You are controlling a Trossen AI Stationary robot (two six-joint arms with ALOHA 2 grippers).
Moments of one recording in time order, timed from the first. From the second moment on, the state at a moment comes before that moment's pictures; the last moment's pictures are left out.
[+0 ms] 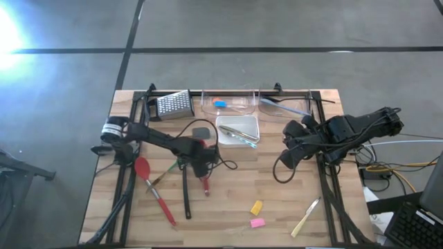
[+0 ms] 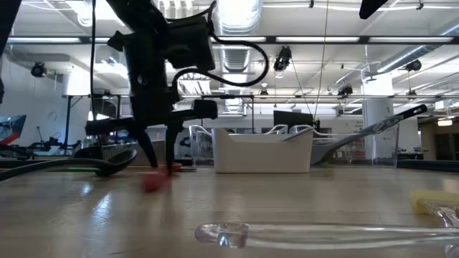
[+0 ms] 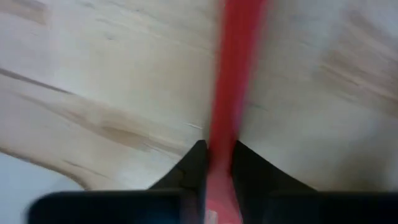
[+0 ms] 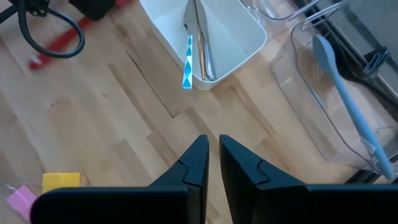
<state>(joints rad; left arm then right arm) -0.07 1.78 1.08 -0.62 -0.15 1.23 0.34 1.27 1.47 -1.45 0.45 0.88</state>
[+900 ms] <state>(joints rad) -0.08 1.73 1.40 -0.72 -0.11 0.56 0.34 1.27 1.47 -1.44 0.47 0.86</state>
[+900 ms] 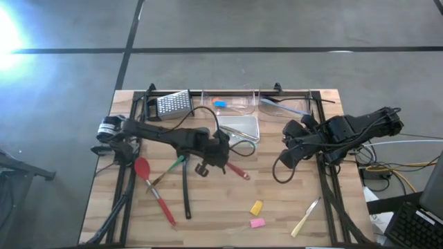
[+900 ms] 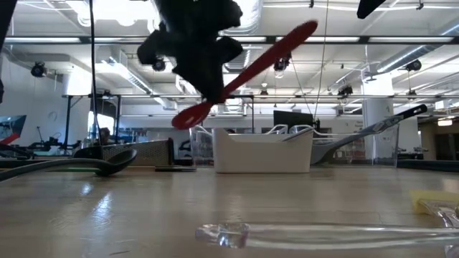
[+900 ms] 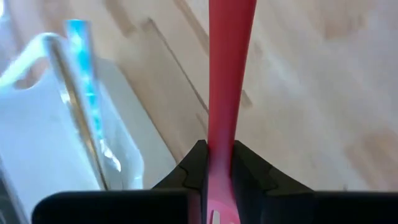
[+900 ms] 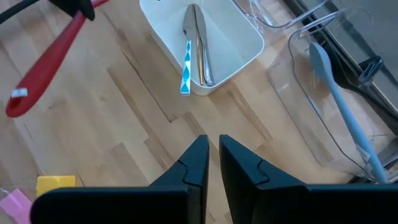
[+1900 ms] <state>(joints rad) 0.15 1.70 1.45 -0.70 0.45 -0.13 0.33 1.54 1.69 -1.27 0.38 0.08</state>
